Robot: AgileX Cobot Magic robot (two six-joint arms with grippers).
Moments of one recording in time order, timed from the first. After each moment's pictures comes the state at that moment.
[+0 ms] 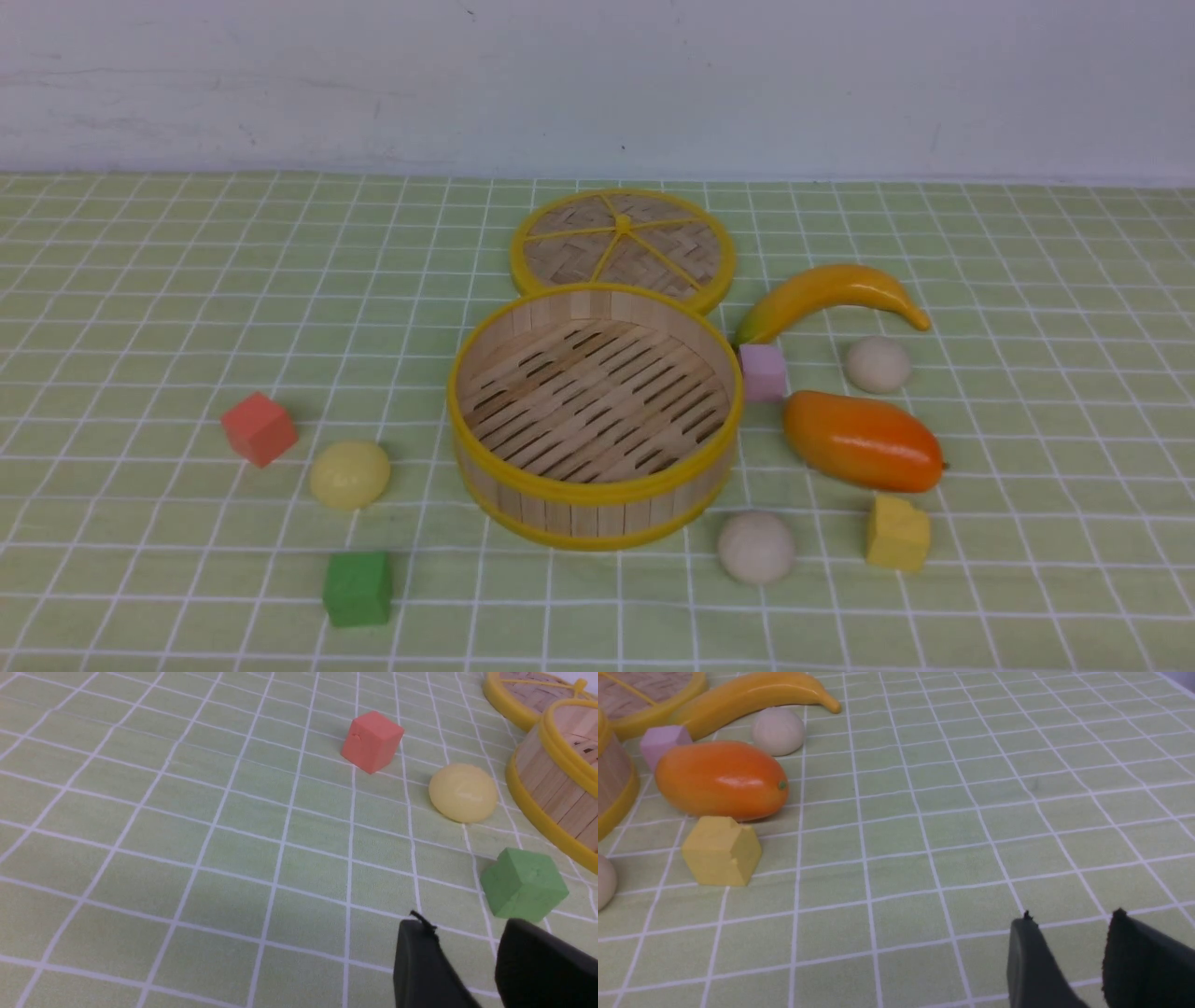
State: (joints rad) right arm -0.14 -0.01 0.02 -0.02 0.39 0.08; left arm -0.05 -0.01 0.03 0.09 0.36 -0.36
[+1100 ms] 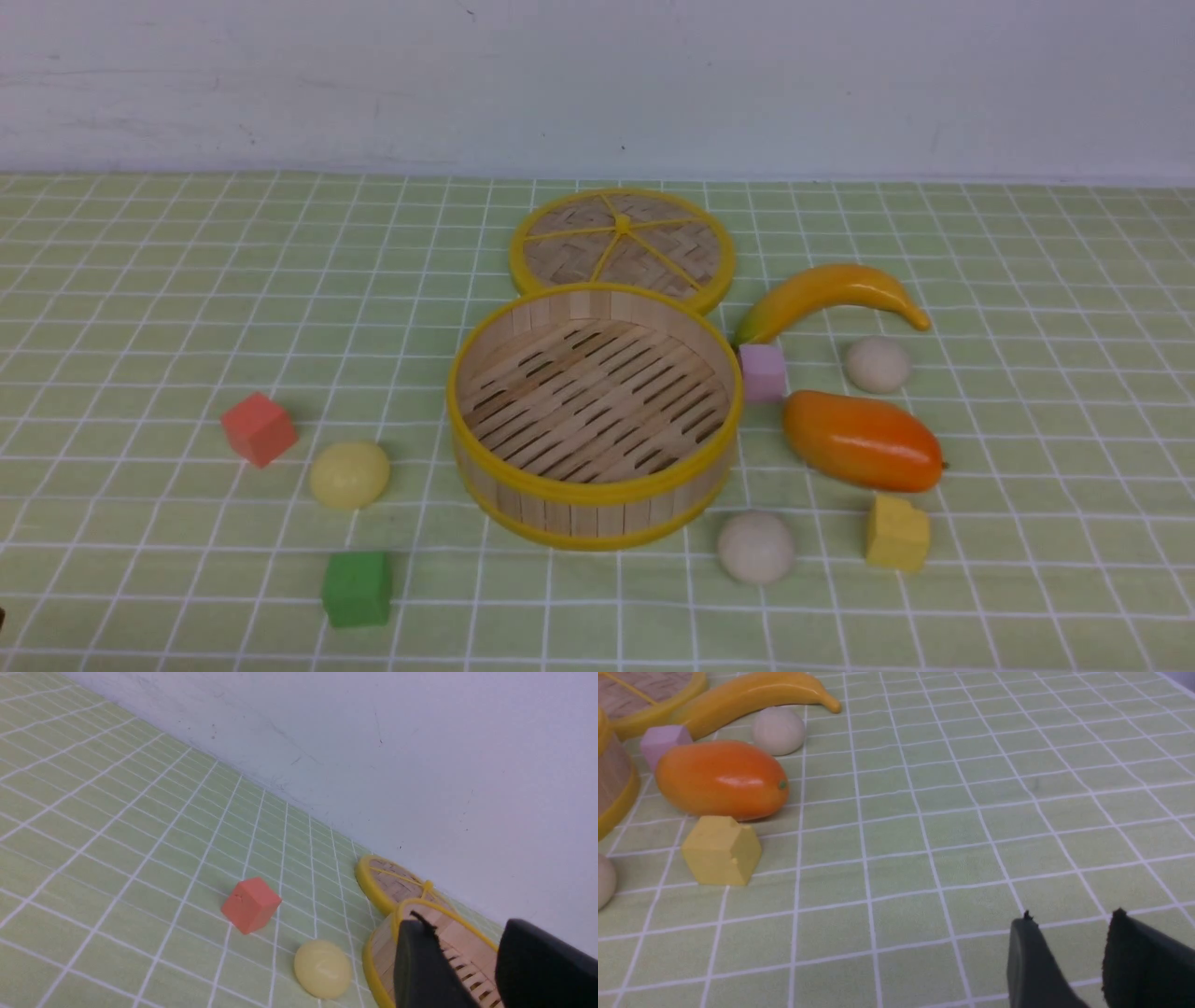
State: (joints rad) right arm -0.14 -0.01 0.02 -0.02 0.39 0.08; left arm -0.05 -0.01 0.03 -0.07 0.00 -0.49
